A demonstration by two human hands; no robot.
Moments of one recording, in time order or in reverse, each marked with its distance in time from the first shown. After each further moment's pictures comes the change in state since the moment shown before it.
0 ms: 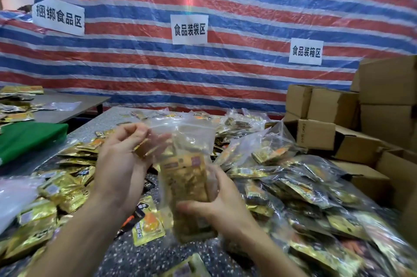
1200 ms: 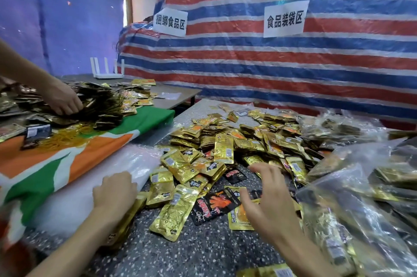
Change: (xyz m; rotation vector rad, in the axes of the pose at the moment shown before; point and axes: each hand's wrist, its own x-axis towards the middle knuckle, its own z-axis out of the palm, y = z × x) left_hand -0.002 0.027 -0.272 2.037 0.515 -0.348; right_hand 0.039 0.024 0.105 -0.596 0.143 -0.354
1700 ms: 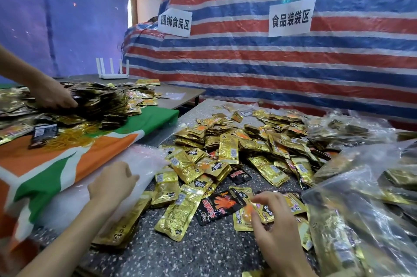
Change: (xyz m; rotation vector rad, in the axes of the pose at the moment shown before) left_hand 0.004 -0.008 -0.025 -0.243 0.081 -0.036; right_hand -0.037 0.029 0.027 0.238 0.045 0.042
